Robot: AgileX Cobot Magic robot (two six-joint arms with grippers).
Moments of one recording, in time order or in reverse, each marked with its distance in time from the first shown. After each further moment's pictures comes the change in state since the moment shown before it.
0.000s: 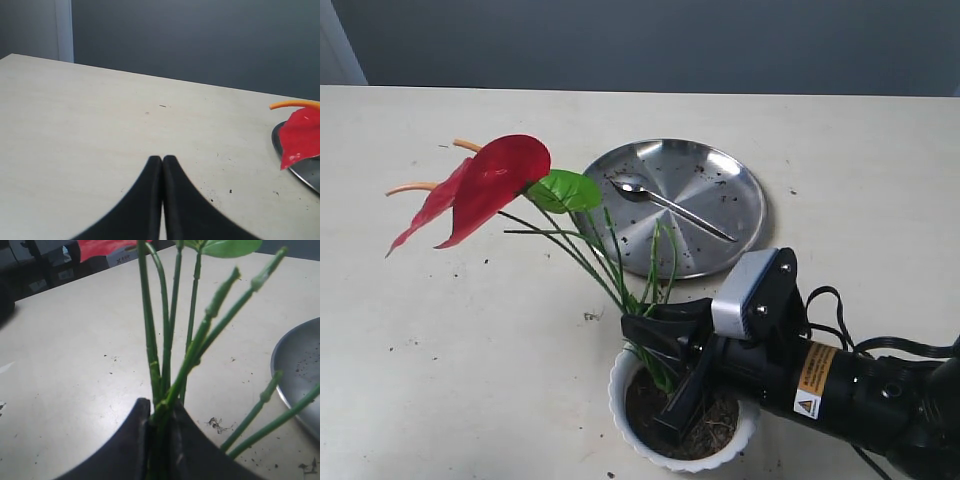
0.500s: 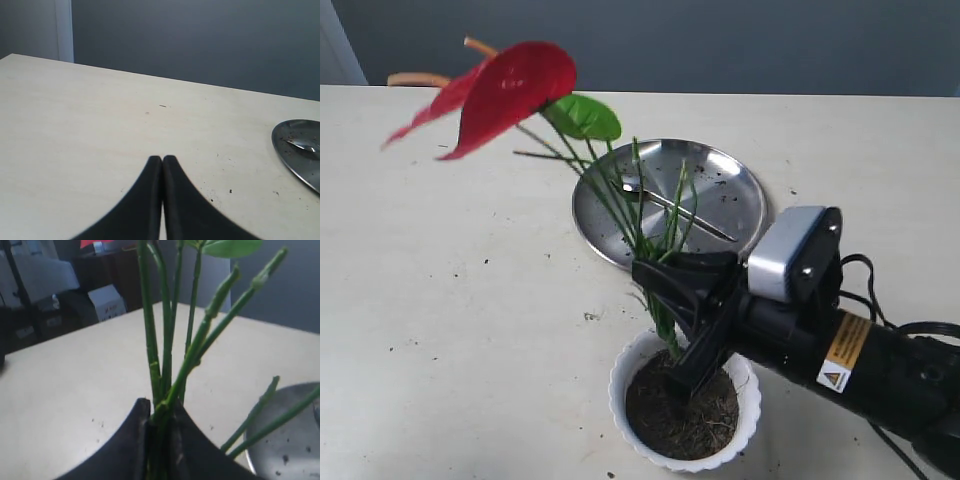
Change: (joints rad) left arm 0.000 0.000 0.000 0.000 0.000 0.000; right arm 0.000 -0.200 0.004 0.096 0.040 -0.014
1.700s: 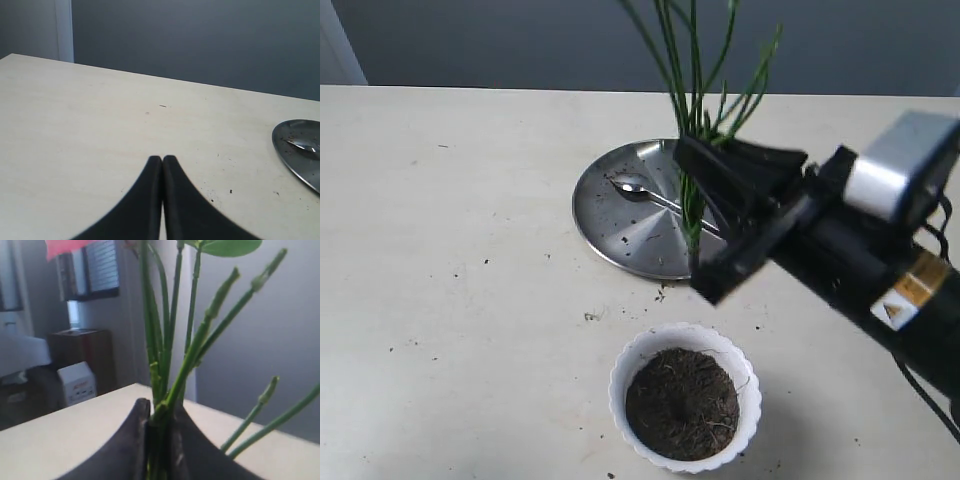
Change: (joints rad) left arm 0.000 0.000 0.000 0.000 0.000 0.000; right arm 0.000 -0.261 -0.055 0.168 0.057 -0.090
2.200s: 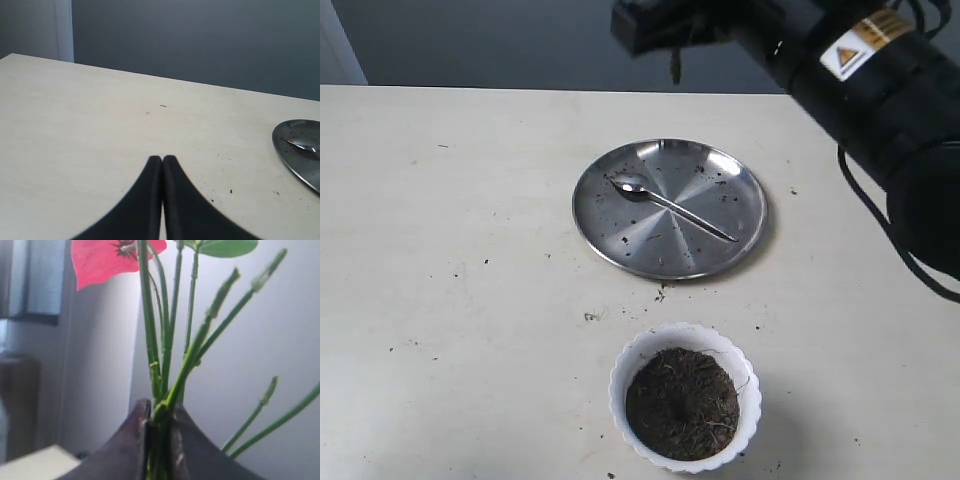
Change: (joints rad) left arm 0.000 0.000 0.000 0.000 0.000 0.000; right arm 0.000 0.004 -0.468 0.240 0.331 -0.355
